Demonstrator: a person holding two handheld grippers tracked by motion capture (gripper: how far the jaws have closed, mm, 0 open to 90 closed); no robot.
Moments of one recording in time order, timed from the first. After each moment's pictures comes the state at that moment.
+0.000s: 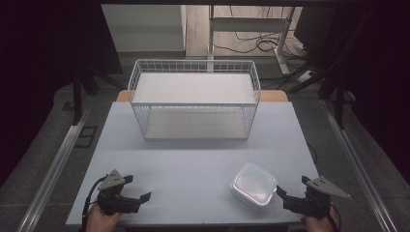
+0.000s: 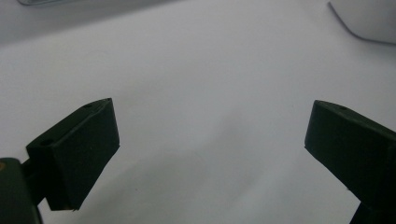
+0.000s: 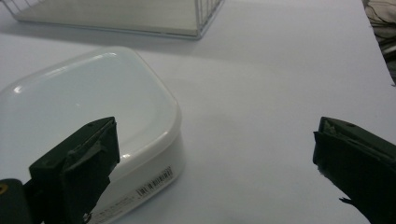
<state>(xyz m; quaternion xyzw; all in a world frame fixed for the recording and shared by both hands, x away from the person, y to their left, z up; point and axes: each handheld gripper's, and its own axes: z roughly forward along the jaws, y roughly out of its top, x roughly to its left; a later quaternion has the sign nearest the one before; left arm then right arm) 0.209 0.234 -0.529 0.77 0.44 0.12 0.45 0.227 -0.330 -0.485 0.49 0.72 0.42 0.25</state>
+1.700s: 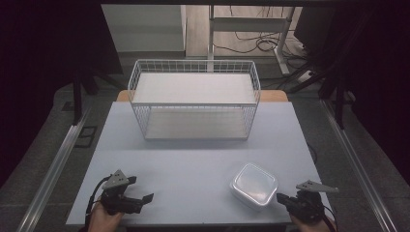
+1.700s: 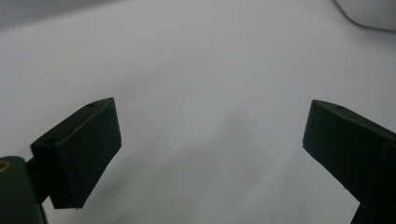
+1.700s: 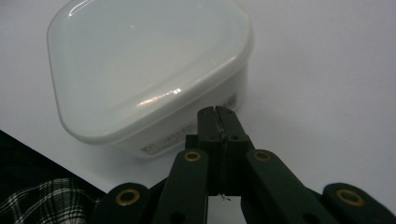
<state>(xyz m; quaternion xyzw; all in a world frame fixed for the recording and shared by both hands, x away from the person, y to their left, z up) 0.213 0.227 -0.534 0.78 0.43 0.10 0.43 0.219 -0.315 -0.486 0.50 0.78 0.35 0.11</state>
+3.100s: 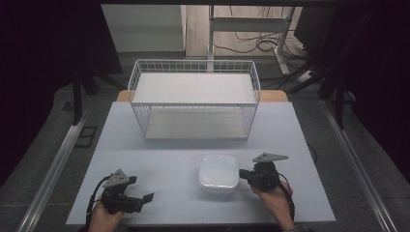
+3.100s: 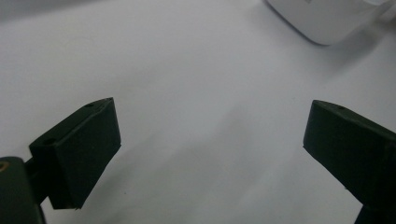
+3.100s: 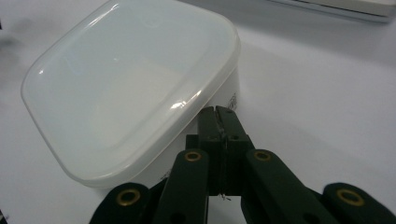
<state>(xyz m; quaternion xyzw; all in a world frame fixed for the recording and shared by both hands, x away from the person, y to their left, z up) 0.216 0.228 -0.535 0.78 0.44 0.09 0.43 0.297 -0.217 -0.491 0.42 0.82 0.38 0.08</state>
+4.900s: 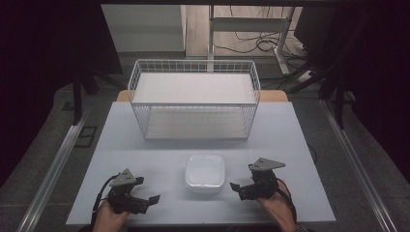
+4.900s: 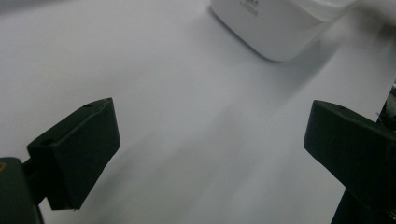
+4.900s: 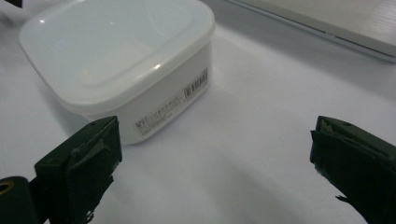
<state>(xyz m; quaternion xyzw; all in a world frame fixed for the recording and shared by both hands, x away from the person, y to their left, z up) 0.222 0.208 -0.531 0.80 0.41 0.07 0.44 0.284 -0.215 -0.497 0.34 0.84 0.40 0.13</state>
